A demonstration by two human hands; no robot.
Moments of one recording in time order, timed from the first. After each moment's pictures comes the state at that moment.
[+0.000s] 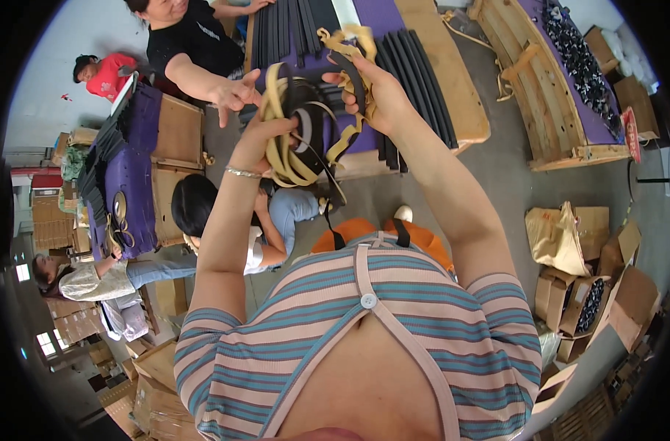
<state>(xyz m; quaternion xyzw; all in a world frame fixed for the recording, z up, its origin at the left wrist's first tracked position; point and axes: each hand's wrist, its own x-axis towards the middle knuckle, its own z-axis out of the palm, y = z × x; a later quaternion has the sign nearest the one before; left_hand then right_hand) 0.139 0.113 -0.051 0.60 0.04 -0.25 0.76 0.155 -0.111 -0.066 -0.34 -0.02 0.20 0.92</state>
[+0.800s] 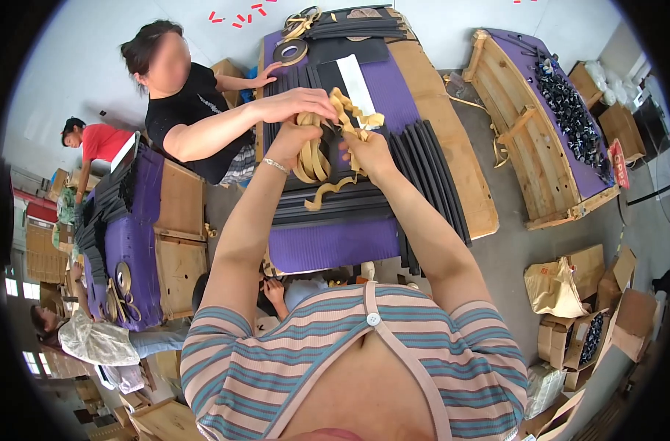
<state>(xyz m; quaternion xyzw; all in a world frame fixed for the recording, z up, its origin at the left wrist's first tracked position) 0.407 0.113 -0.067 0.65 -0.10 -0.18 0.73 0.340 -0.047 -0.088 -0.62 0.12 0.04 0.77</state>
